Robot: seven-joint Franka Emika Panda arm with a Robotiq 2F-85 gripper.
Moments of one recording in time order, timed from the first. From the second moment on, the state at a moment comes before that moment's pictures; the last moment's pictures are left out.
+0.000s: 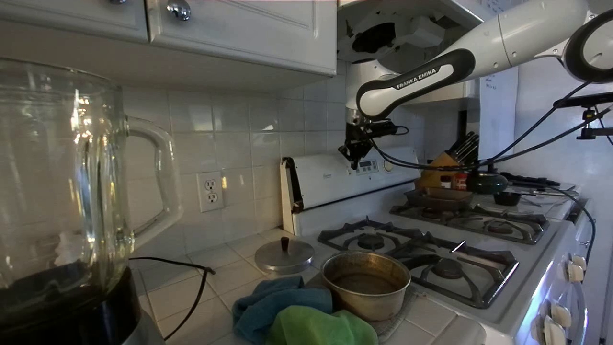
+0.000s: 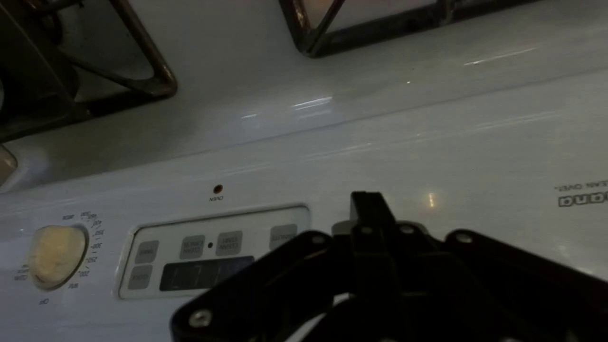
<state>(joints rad) 0.23 0.83 -0.16 -0.98 -0.24 2.10 0.54</state>
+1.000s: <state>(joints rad) 0.22 0.83 -0.15 -0.98 -0.24 2.10 0.54</state>
